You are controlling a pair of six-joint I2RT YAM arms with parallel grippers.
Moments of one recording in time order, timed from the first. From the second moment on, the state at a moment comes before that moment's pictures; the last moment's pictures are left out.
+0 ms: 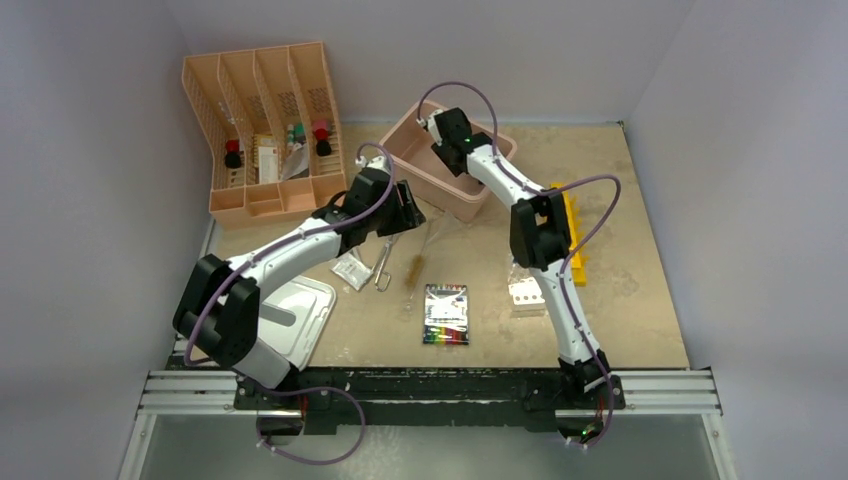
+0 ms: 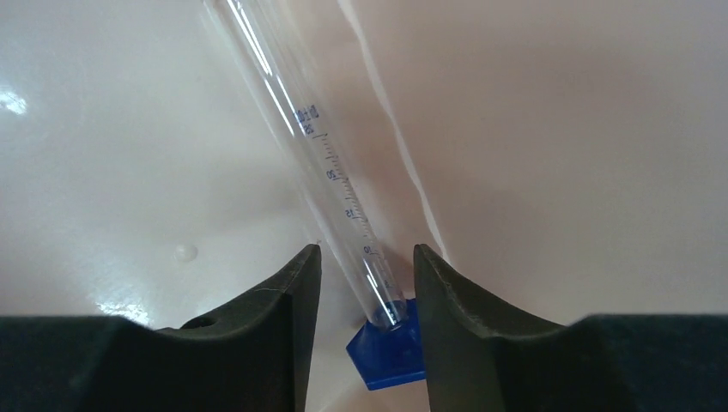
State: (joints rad) left arm -0.58 1.54 1.07 -0.17 0.00 -0.76; right arm 0.46 2.53 2.30 -0.62 0.39 -0.38
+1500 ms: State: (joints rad) left arm -0.55 1.83 1.17 -0.38 -0.21 -0.43; right arm 0.43 1.65 1.63 -0.58 -0.07 0.26
